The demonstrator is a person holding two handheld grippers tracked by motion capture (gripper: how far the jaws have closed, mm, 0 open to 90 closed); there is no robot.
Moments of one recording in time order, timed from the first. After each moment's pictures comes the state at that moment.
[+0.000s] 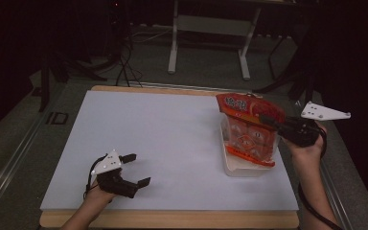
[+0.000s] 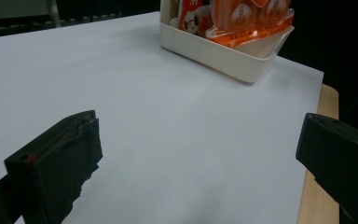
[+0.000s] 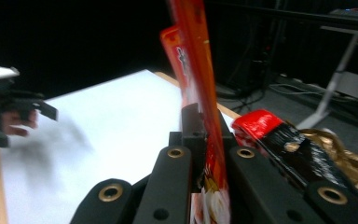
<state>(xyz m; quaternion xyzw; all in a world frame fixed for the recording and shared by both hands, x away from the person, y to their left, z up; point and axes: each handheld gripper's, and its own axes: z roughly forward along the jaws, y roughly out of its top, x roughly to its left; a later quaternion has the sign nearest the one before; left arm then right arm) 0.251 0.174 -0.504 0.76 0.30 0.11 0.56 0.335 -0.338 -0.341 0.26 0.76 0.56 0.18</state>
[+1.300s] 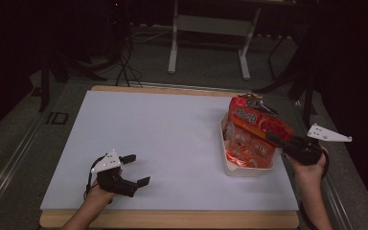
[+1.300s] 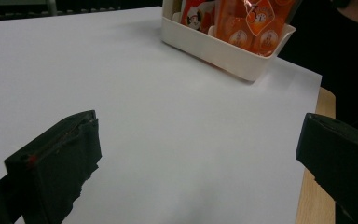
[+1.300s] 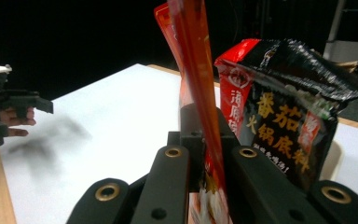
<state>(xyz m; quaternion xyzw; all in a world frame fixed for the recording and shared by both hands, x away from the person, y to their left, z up) 0.254 0.176 -0.511 0.76 0.32 0.09 0.56 0.317 -0.375 -0.401 0.32 0.73 0.58 0.16</state>
